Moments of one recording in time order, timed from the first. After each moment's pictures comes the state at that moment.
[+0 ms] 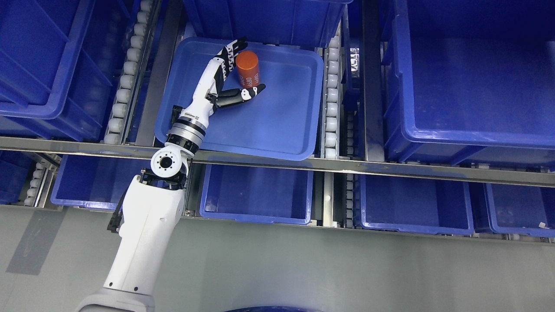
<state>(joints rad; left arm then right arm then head) -0.46 0.00 -0.14 -1.26 0.00 -0.19 -0.19 0.00 0.00 0.00 0.00 0.00 0.04 0.04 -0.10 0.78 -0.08</state>
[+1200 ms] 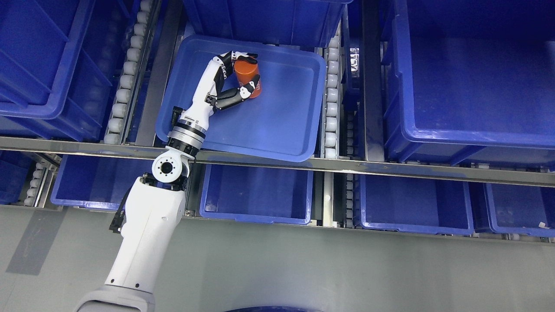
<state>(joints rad) -0.47 0.00 -0.14 -1.19 0.02 -0.40 -0.20 0.00 0.00 0.00 0.00 0.00 0.04 0.03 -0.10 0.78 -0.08</state>
